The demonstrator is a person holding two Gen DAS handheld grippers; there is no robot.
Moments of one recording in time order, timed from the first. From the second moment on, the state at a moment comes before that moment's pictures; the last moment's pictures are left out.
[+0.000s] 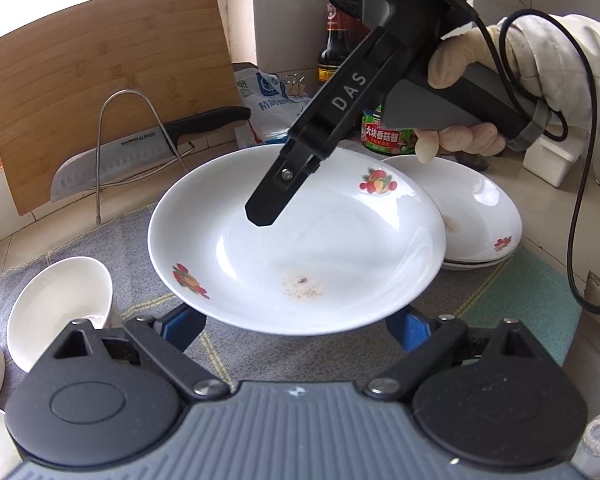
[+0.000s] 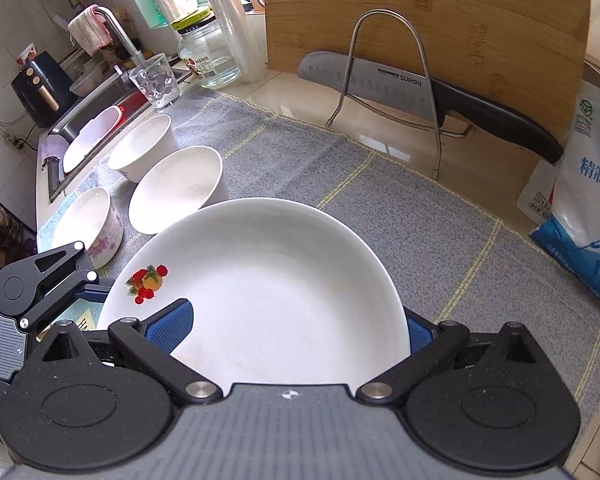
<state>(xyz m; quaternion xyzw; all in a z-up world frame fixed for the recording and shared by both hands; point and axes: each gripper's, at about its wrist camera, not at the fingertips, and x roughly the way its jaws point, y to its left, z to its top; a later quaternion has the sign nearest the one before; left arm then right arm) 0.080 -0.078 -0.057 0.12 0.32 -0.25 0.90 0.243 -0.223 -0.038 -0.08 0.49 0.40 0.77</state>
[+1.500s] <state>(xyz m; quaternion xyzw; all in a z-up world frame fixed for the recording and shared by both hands) 0.093 -0.189 -0.068 0.18 0.33 -0.39 0.84 0.200 -0.382 -0.079 0.03 0.50 0.27 0.82</state>
